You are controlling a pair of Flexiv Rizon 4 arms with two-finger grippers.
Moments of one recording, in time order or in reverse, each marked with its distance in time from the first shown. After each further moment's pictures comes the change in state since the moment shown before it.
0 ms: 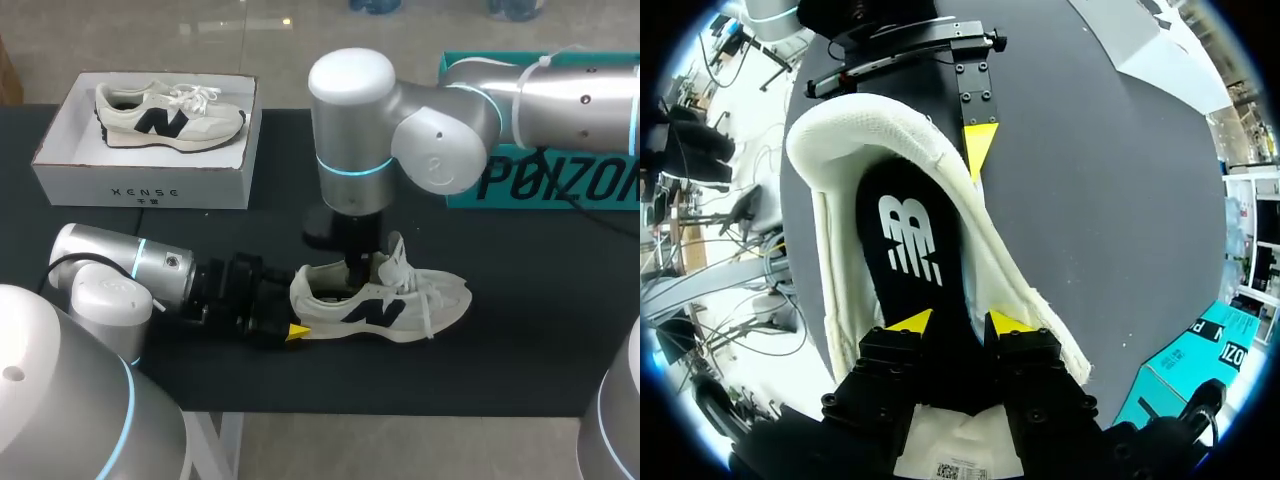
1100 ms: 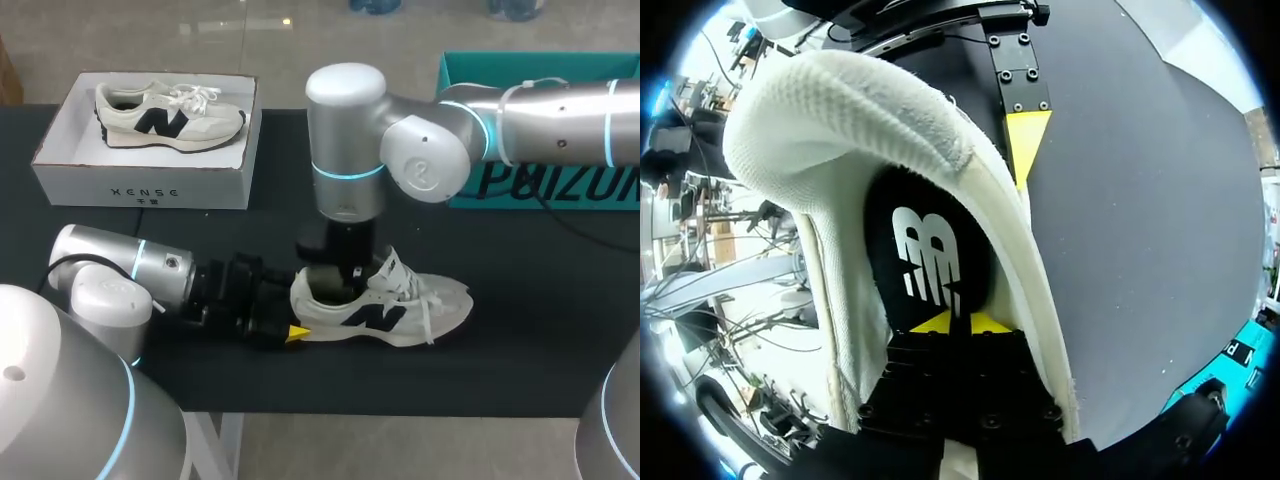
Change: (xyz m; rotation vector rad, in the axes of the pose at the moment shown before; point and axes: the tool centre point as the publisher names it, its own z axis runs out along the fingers) left arm 0.002 0.000 0.000 0.001 0.002 0.001; right arm 0.023 0.007 0.026 0.011 0.171 -0.027
